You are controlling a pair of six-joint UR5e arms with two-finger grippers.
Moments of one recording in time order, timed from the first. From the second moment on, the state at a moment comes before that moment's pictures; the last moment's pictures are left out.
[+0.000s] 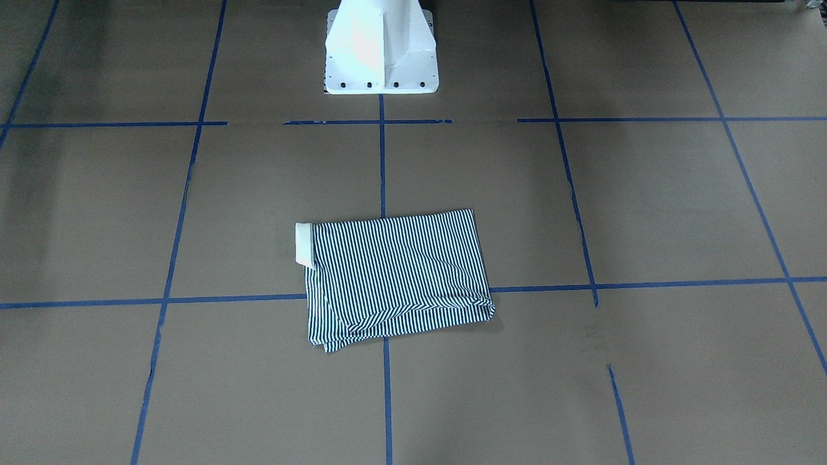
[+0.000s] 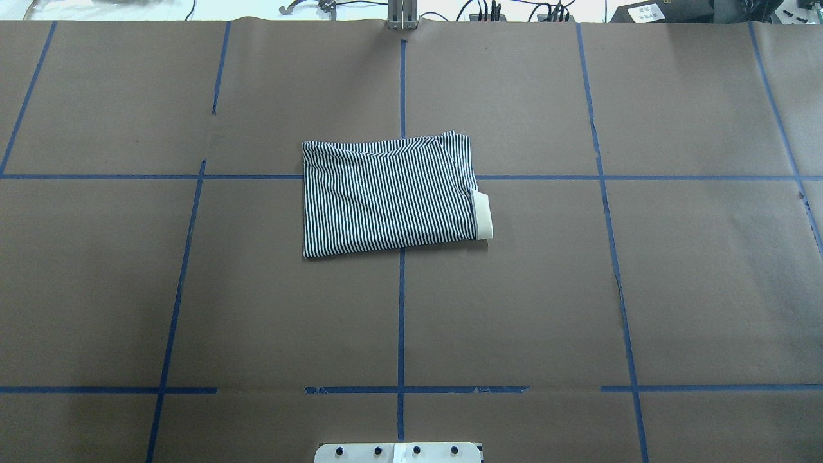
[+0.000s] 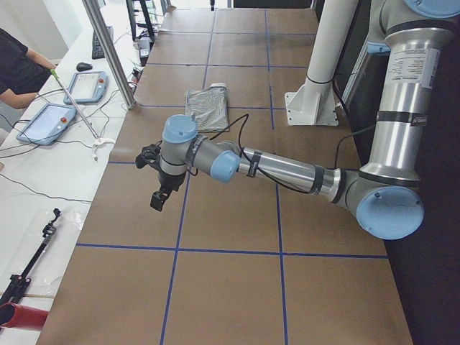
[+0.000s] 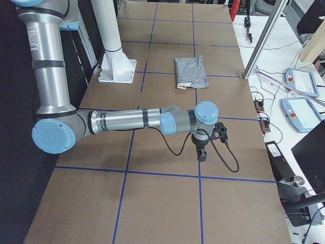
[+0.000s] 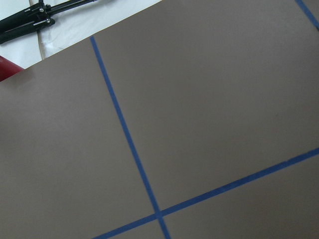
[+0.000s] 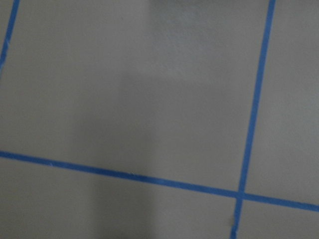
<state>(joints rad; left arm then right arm) -1.55 -1.64 -1.70 -1.74 -2.22 0.18 1.52 -1.54 1.63 -1.52 2.37 -0.04</state>
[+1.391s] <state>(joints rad) -1.58 -1.50 -1.64 -1.57 -2.31 0.22 1.55 -1.64 1.72 -1.54 2.40 0.04</state>
